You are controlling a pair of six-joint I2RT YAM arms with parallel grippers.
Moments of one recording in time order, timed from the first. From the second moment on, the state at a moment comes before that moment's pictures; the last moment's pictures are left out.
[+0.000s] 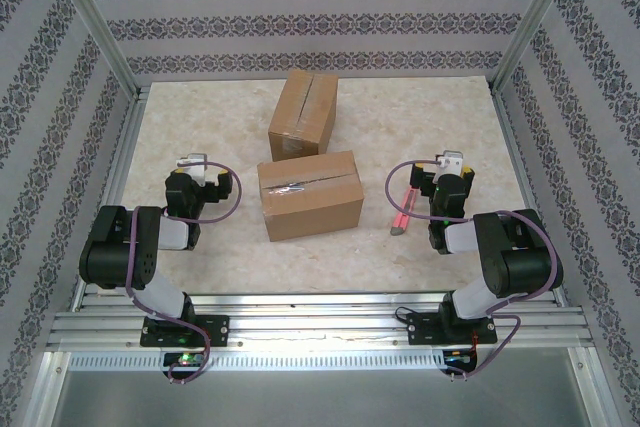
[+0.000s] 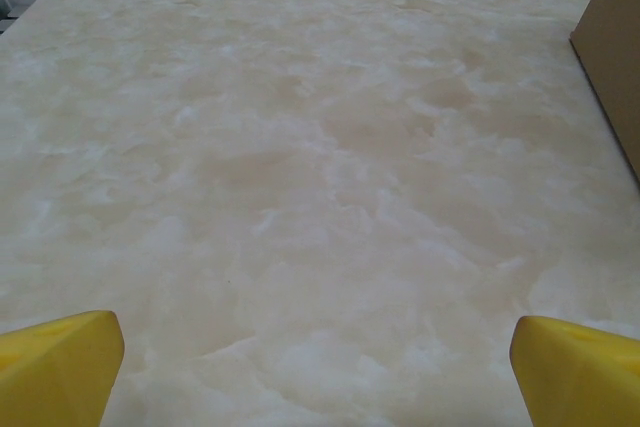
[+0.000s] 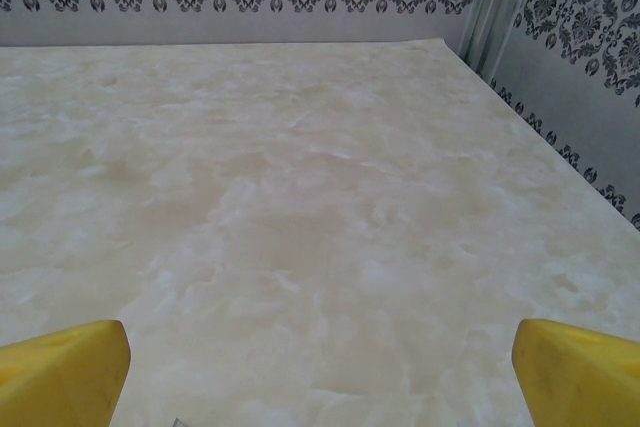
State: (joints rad) left arm 0.04 1.60 0.37 0.88 0.03 0.00; right arm 0.07 1.55 0.32 0.95 0.27 0.03
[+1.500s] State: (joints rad) left arm -0.14 1.14 1.28 -1.06 -0.05 -0.62; right arm 0.34 1.09 1.13 -0.83 -0.19 0.29
